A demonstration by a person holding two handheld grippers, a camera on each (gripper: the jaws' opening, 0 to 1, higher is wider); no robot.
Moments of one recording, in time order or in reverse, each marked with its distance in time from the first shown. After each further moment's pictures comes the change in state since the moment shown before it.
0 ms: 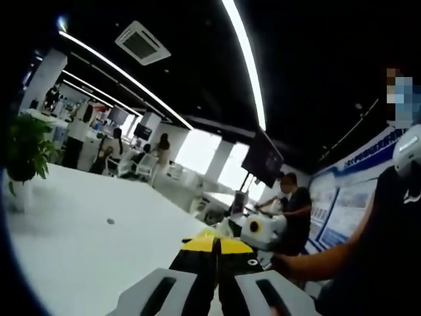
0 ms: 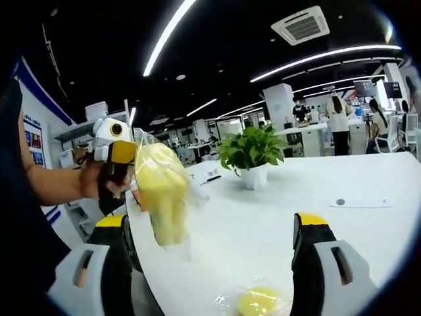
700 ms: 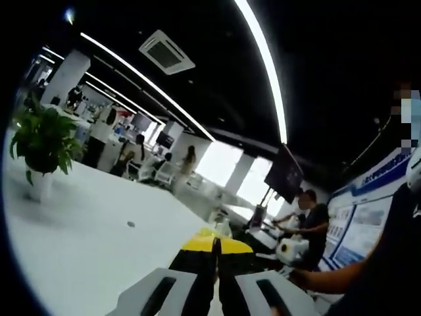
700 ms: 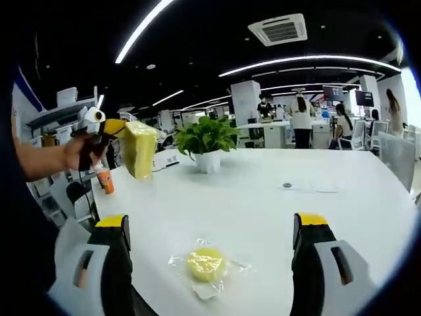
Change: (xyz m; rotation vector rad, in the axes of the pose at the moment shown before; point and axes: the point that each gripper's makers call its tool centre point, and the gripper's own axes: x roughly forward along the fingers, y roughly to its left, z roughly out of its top) left arm -0.017 0.042 0.006 -0.057 -0.082 0.141; right arm -0.094 -0.066 -0.048 -0.038 0.075 -0.266
